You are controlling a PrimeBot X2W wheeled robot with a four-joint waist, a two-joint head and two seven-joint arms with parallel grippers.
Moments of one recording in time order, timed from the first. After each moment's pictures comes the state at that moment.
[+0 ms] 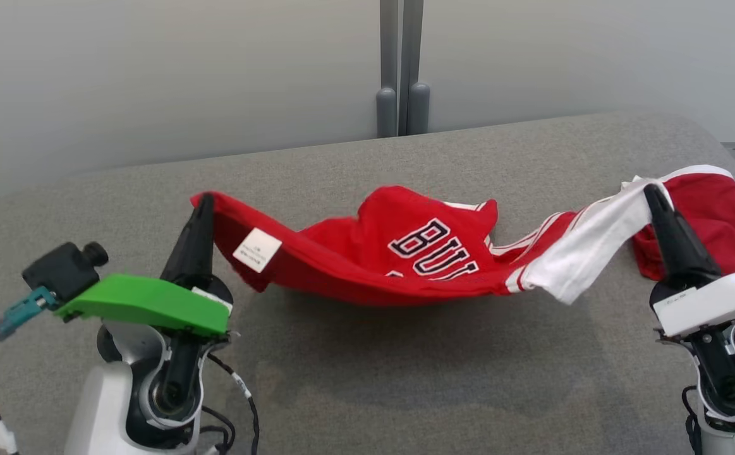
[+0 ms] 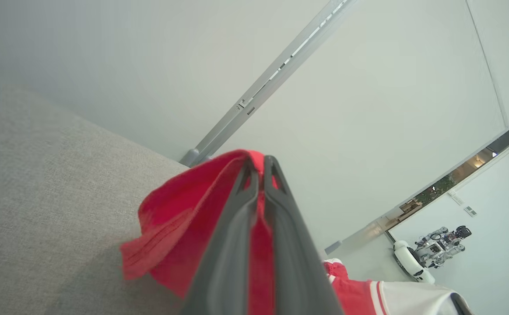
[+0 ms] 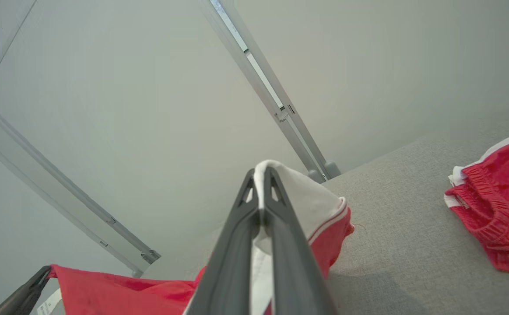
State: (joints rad) left arm -0.21 0.07 -0.16 -0.02 -0.94 0.09 0.12; right arm -0.12 -0.05 -0.17 -0.18 0.69 0.13 0.27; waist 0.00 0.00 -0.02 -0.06
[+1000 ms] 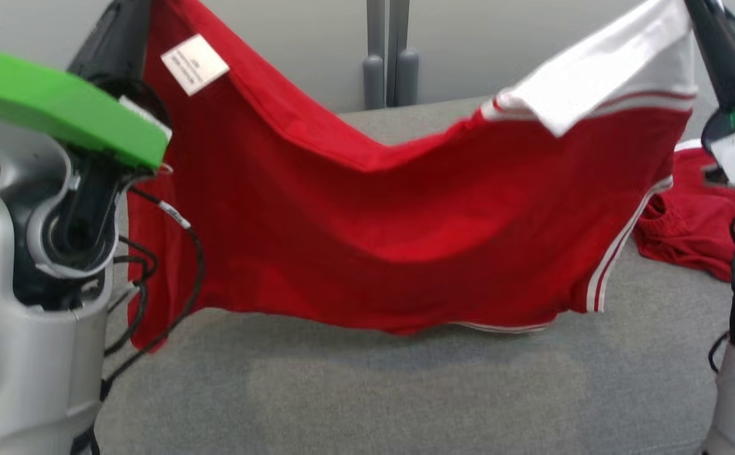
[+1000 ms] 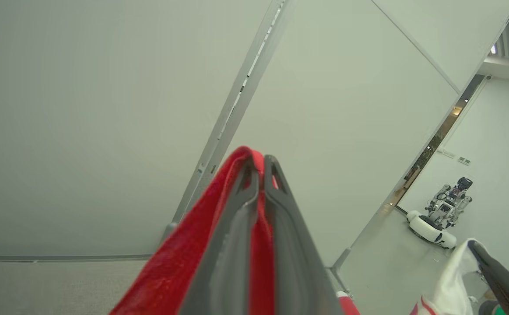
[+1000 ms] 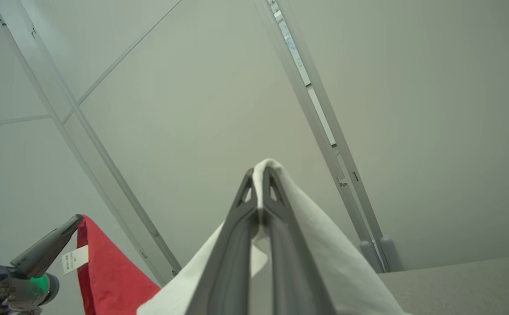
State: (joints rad) left arm -0.68 0.23 -0.18 -0.21 -0.89 0.25 0.42; right arm -0.56 -0.05 -0.21 -0.30 0.74 0.13 0.58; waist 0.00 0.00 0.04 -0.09
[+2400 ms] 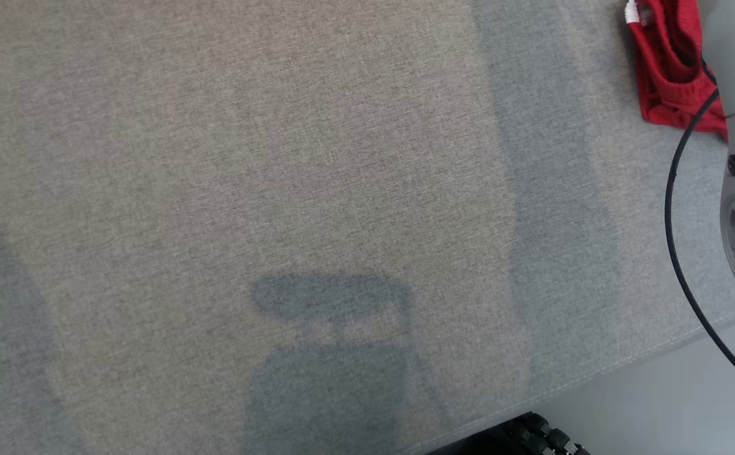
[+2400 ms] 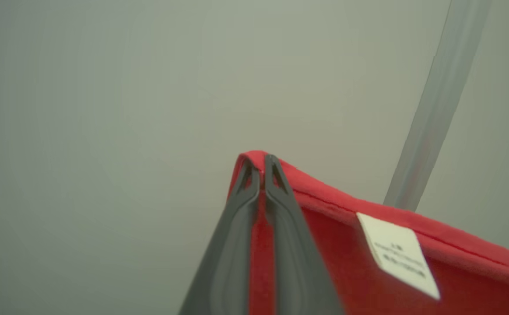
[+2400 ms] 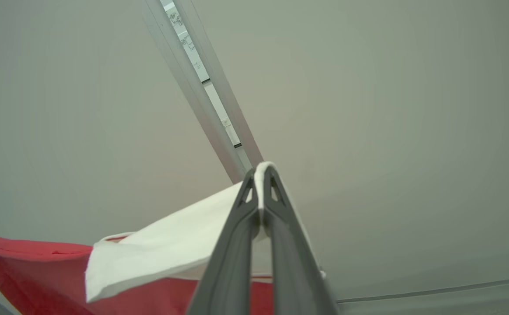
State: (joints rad) left arm -1.71 0.42 -0.27 0.91 -0.48 0.03 -0.13; right arm -1.68 -0.05 0.16 0.97 0.75 0.13 -0.15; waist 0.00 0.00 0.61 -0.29
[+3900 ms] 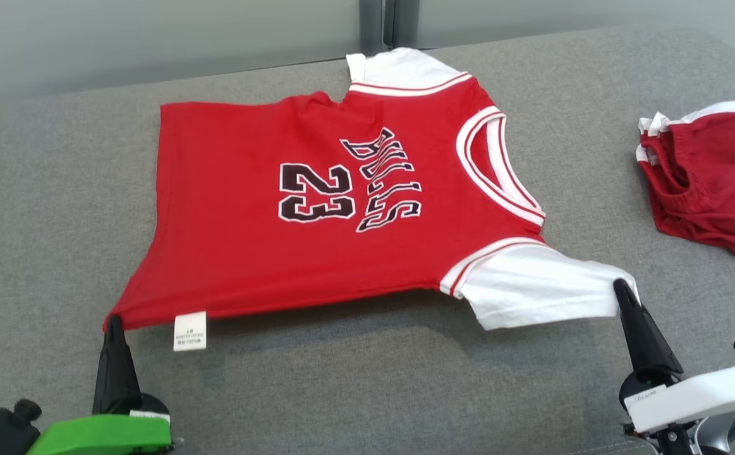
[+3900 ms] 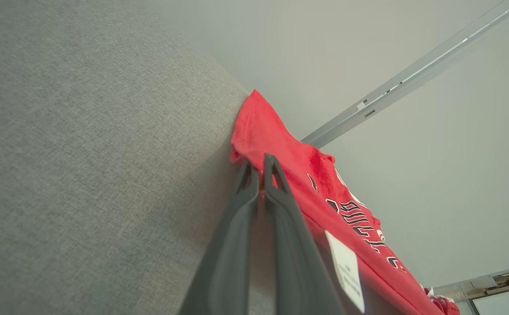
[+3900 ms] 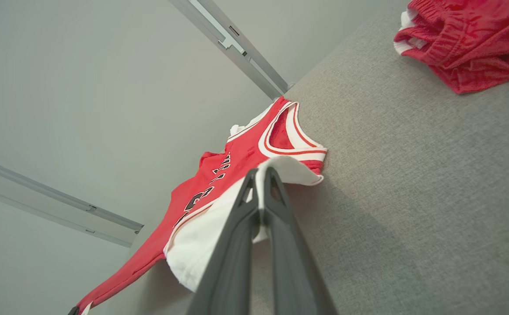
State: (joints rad) left arm 0.05 0.16 -0.08 0.03 -1.02 0.03 -0.25; right arm 0.11 -0.05 -0.04 -0.20 0.85 0.13 0.08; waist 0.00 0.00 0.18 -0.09
